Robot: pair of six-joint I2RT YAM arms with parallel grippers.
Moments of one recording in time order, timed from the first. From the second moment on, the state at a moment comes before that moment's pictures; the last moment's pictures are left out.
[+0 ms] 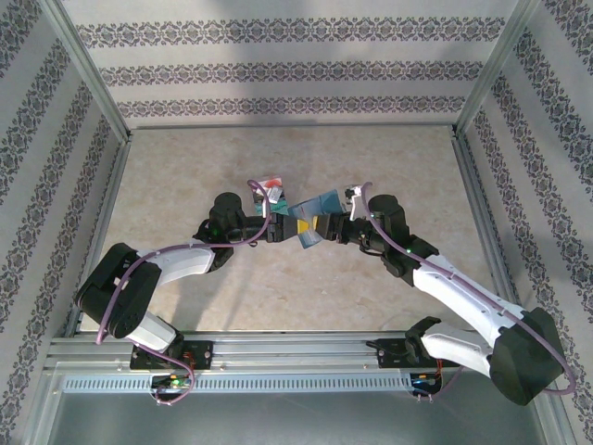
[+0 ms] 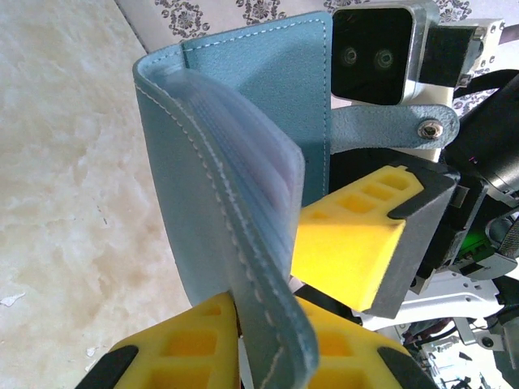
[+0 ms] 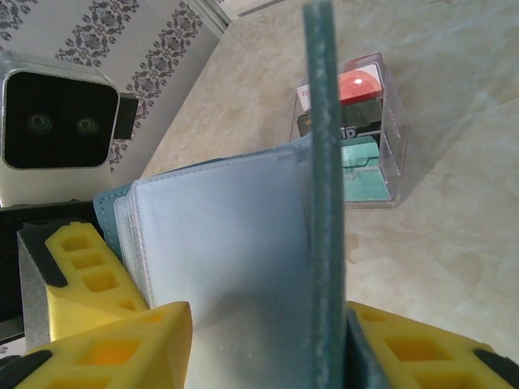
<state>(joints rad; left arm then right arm) -0.53 1.53 0.67 0.75 0.87 -0.92 0.54 1.08 0.66 0.00 -0.38 0.58</state>
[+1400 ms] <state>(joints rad) -0.52 1.50 0.67 0.71 0.90 -0.92 0.57 1.08 0.68 -0.06 -0.36 0.49</state>
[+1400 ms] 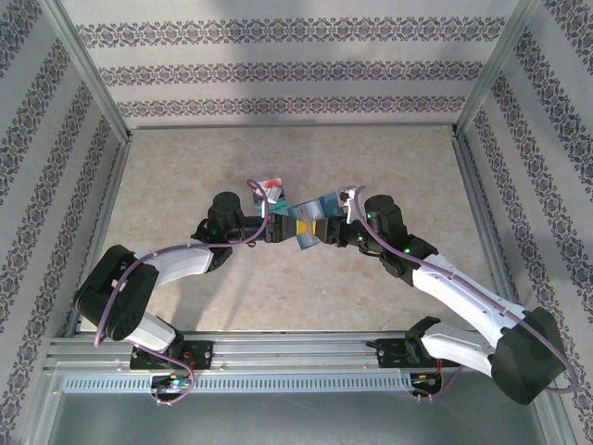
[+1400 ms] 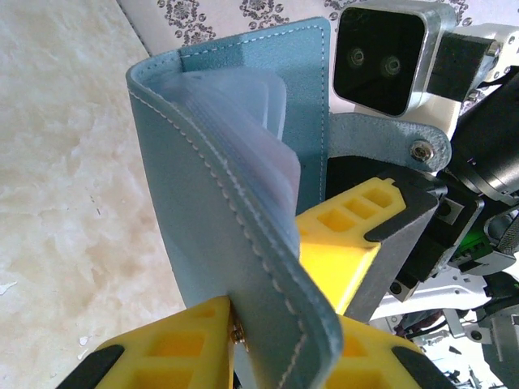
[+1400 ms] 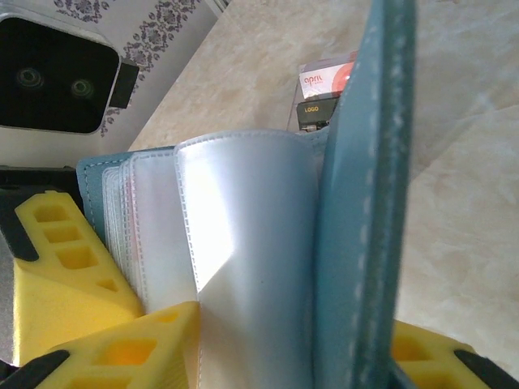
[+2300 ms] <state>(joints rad) -0.52 1.44 0.68 0.60 0.88 -0.86 0.58 1.06 0.67 -0.04 -0.43 0.45</state>
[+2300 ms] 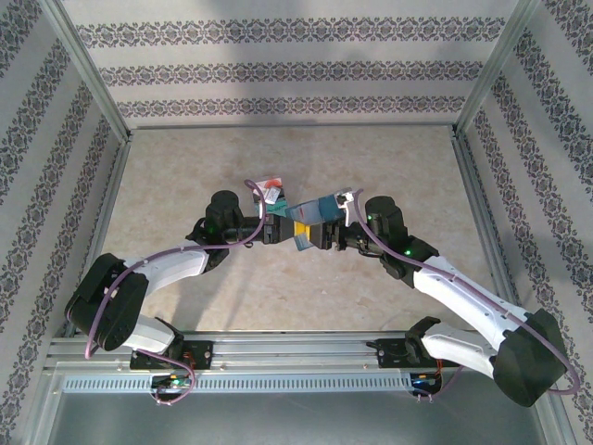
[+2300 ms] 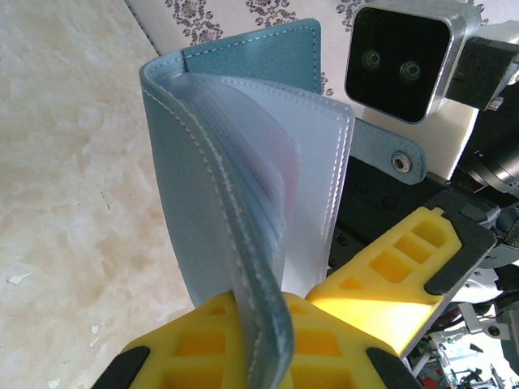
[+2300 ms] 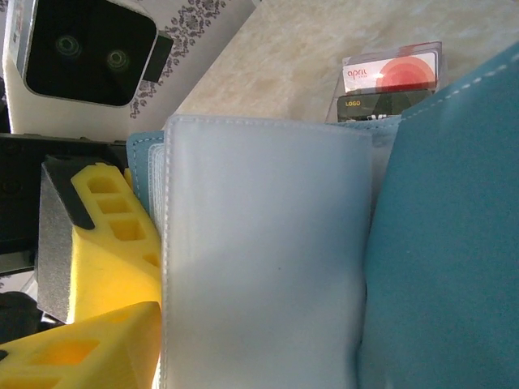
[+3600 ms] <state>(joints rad) -0.51 1.33 0.73 0.35 0.85 -0.68 0.58 0.75 0.73 -0.36 -0.10 0.43</state>
